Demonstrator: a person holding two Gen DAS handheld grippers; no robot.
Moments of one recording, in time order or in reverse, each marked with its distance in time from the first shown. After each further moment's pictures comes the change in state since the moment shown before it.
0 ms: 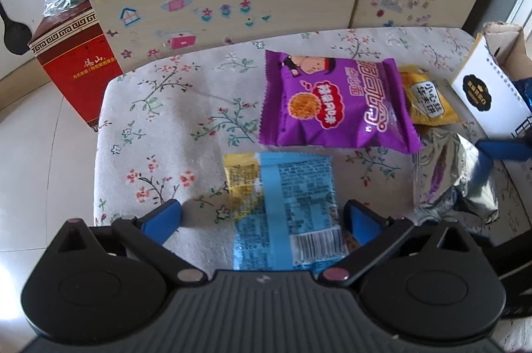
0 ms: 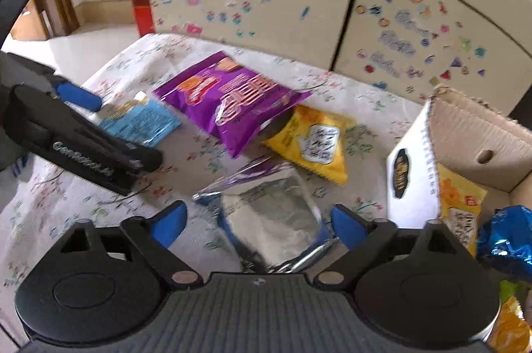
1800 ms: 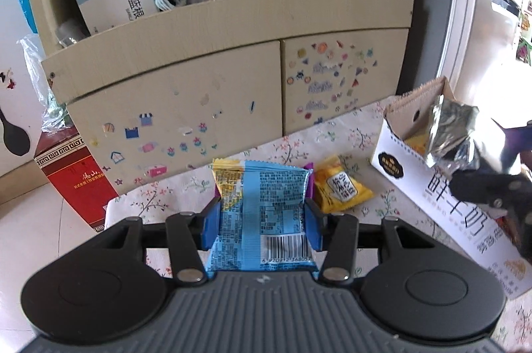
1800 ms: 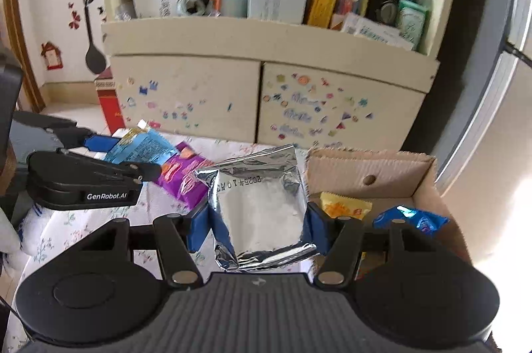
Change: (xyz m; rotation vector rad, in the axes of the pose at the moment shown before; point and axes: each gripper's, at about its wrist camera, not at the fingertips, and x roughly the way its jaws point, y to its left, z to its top) left arm -0.089 -0.049 0.014 0.148 -0.332 -0.026; right arm -0.126 -0.021 -0.008 0.197 -0.266 -0.182
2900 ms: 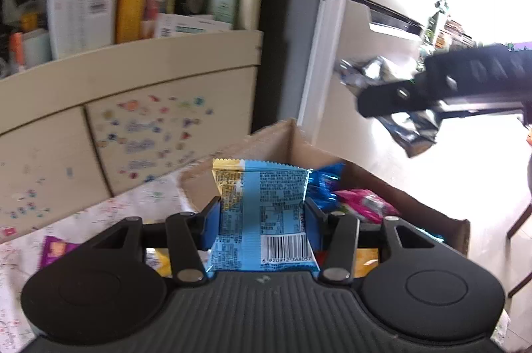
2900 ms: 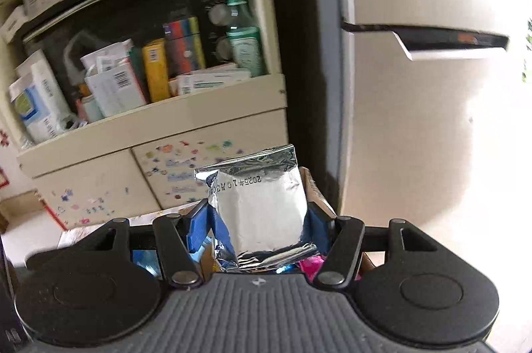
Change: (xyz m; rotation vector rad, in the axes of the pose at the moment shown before) left arm 0.002 -0.144 0.039 0.070 -0.115 -0.350; right arm -0.048 -0.123 0.005 0.414 -0.095 -0.162
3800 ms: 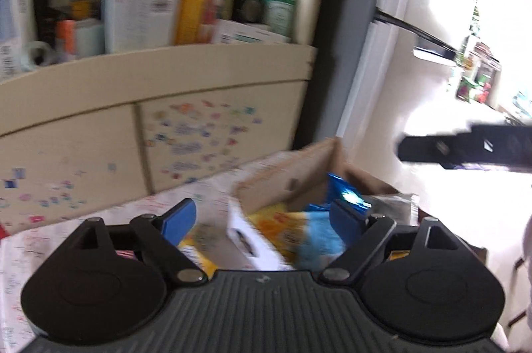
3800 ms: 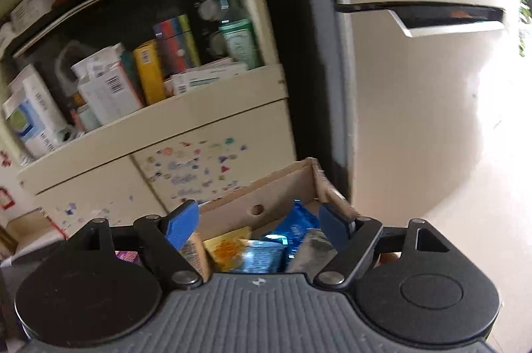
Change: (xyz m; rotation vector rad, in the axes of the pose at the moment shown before) left arm -0.018 0.052 0.012 -0.121 -0.016 0.111; right arm 0.011 0.012 -0.002 0.012 0.003 0.058
